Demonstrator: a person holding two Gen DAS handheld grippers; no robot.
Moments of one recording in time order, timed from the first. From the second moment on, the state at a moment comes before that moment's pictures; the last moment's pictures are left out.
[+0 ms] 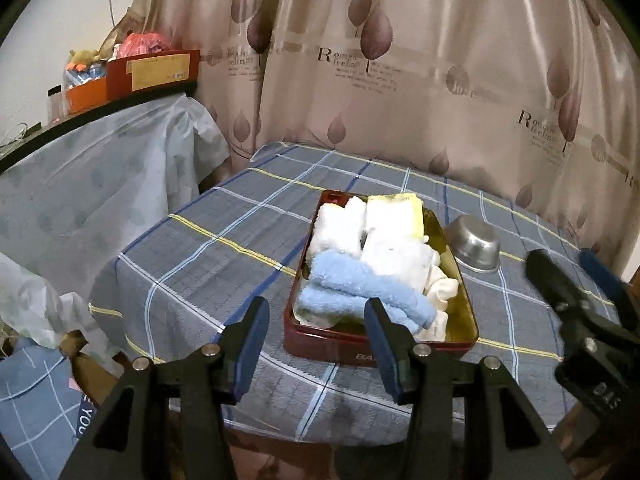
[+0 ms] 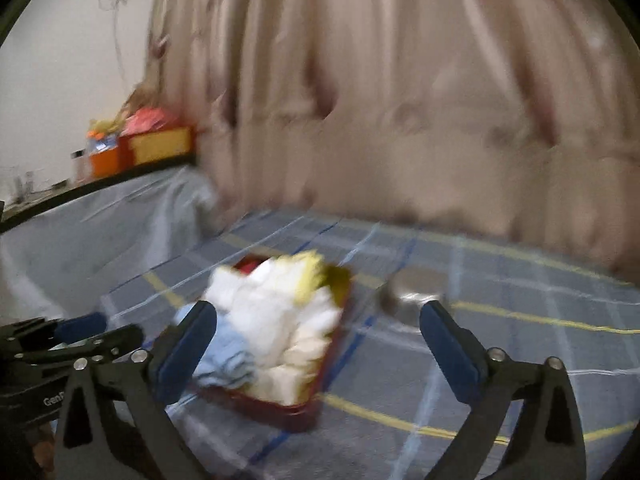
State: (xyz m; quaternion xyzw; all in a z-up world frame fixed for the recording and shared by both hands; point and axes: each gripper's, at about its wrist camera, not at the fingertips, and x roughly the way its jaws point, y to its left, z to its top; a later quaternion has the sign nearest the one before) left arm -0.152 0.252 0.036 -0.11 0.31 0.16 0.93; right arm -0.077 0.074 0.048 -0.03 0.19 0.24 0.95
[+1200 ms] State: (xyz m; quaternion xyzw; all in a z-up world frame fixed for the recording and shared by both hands) left arm -0.170 0.226 0.056 -0.03 0.31 0.22 0.92; right arm -0.122 0.054 0.058 -0.02 0.17 0.20 0.96
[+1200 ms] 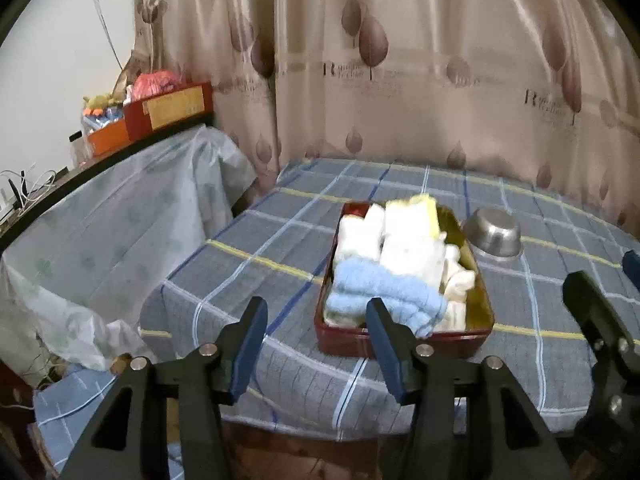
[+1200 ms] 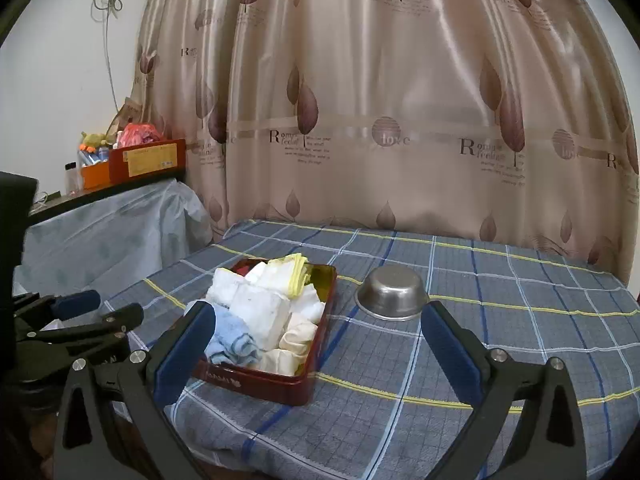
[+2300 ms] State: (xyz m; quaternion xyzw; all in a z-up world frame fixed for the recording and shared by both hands) left arm -0.169 0.235 0.060 -0.06 0.32 0.18 0.93; right arm -0.119 0.054 0.051 -0.04 0.19 0.20 0.96
